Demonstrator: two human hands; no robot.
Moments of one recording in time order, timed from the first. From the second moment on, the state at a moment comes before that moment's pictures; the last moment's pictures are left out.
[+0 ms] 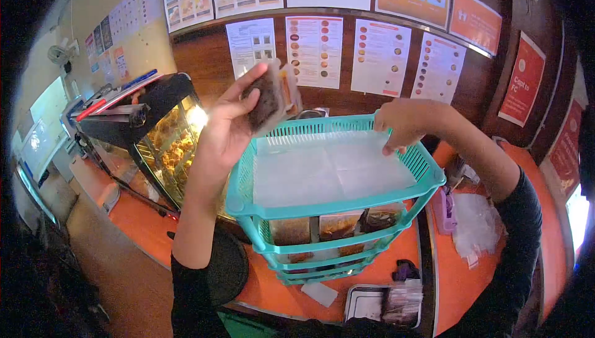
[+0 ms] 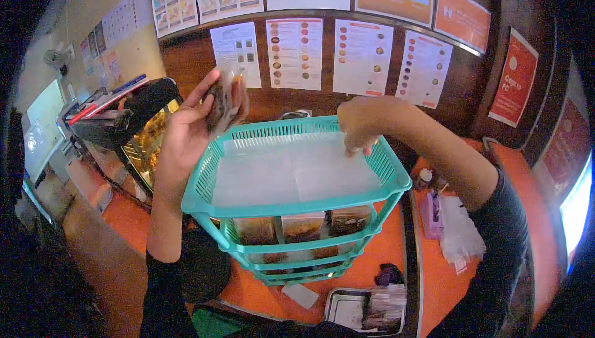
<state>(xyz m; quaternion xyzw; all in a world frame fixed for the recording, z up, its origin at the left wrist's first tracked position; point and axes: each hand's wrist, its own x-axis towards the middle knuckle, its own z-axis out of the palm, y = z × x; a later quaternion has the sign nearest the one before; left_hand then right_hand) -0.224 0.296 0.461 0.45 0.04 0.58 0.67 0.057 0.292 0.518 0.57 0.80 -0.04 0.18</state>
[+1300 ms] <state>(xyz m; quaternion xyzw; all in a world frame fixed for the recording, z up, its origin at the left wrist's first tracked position) -0.226 0.308 0.462 0.53 0.18 0.38 0.74 0.019 0.278 0.522 0.47 0.73 -0.37 -0.32</state>
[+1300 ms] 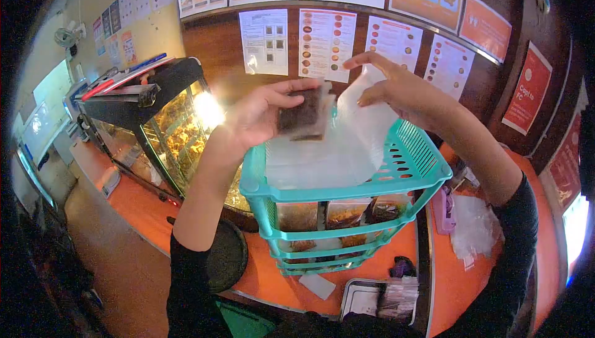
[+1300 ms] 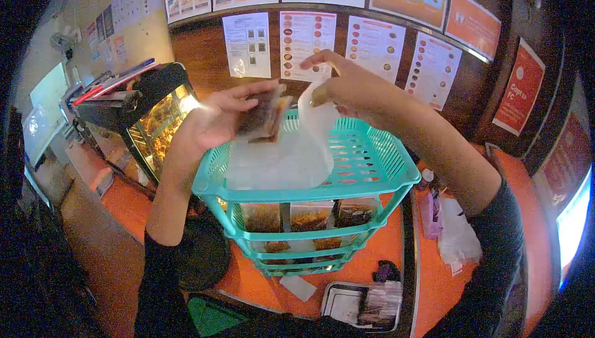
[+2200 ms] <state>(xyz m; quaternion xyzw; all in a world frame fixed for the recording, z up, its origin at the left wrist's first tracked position) -0.237 0.267 0.483 0.65 0.28 0.50 0.49 -0.020 0.285 0.470 0.37 0.92 -0.05 0.10</state>
